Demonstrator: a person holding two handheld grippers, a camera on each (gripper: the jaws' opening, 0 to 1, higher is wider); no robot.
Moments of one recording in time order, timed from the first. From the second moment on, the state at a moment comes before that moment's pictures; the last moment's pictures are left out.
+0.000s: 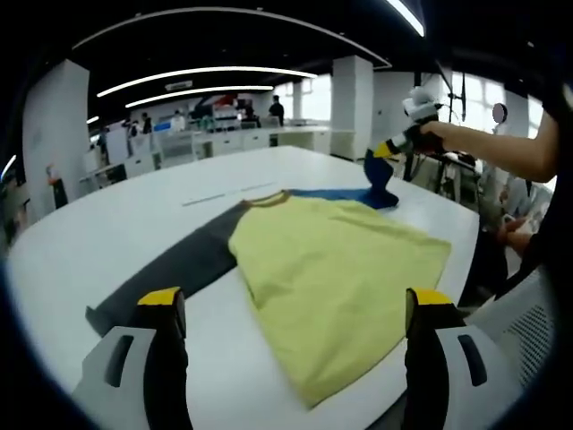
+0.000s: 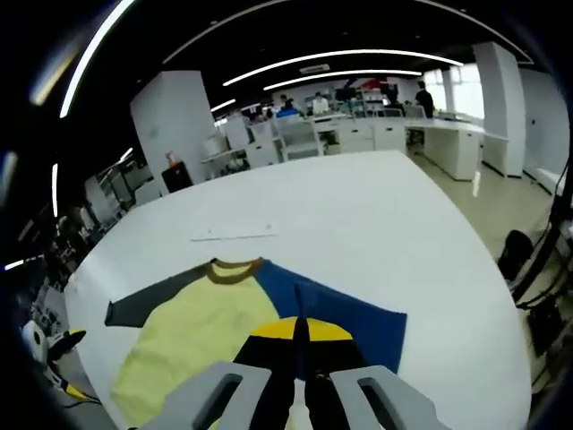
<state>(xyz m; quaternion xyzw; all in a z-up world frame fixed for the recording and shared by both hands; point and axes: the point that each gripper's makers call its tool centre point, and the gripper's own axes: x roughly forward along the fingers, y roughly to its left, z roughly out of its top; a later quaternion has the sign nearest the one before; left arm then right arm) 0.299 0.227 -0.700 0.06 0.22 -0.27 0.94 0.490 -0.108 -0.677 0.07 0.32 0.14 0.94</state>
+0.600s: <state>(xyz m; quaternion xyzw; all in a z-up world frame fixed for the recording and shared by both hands) 0.295 0.235 -0.702 0.06 0.22 -0.27 0.94 0.502 -0.042 -0.683 0.07 0.33 0.18 0.92</state>
